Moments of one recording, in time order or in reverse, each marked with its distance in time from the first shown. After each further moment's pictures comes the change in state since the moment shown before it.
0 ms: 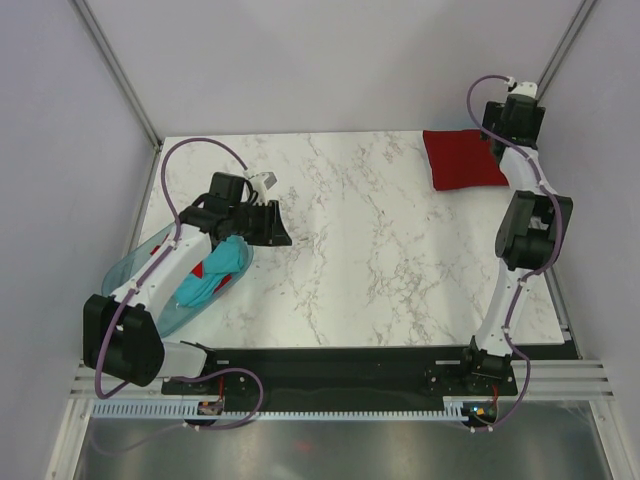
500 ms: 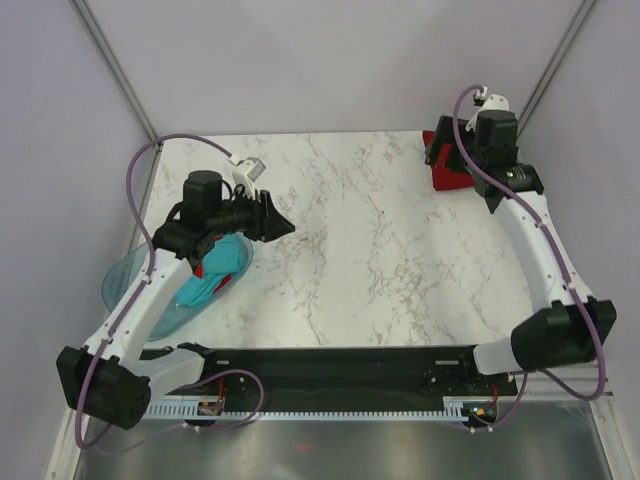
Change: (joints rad) left arm 0.000 -0.195 -0.016 0.123 0.122 -0.004; right arm 0.296 -0.761 -0.415 -0.425 -0.213 0.354
